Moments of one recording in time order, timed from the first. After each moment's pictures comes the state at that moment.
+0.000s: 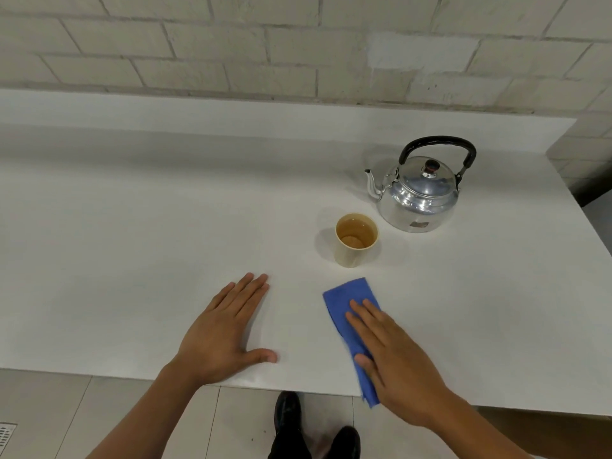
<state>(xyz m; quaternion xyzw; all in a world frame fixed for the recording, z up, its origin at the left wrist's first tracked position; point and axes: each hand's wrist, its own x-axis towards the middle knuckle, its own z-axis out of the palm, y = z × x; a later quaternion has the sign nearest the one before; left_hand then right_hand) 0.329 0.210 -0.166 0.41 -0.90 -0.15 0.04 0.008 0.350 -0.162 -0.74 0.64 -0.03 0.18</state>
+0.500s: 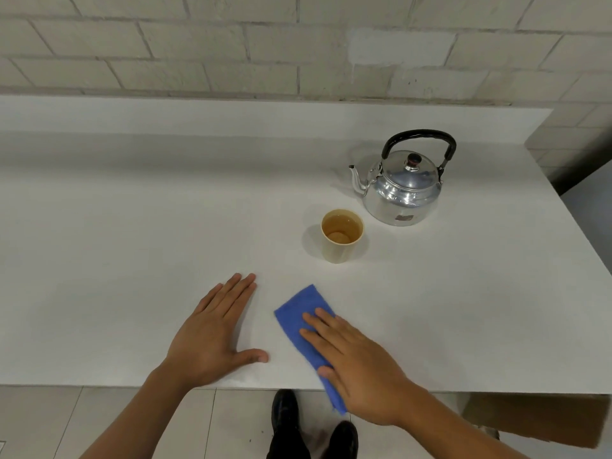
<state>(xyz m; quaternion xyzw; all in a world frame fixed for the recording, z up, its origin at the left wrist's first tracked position) 0.328 0.209 -0.169 0.41 -0.90 -0.15 0.03 0.040 0.344 -0.160 -0.81 0.55 -0.05 0.18</state>
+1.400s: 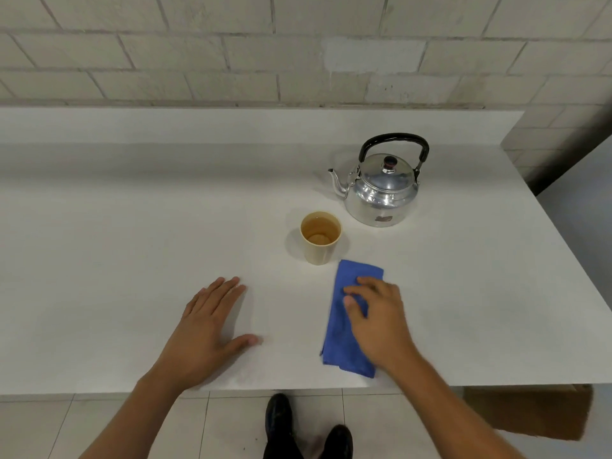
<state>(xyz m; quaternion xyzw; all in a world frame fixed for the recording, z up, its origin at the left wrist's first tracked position) 0.308 0.216 -0.156 0.45 -0.87 -0.19 0.08 -0.001 0.316 -0.135 -0.51 0.79 -0.28 0.21</state>
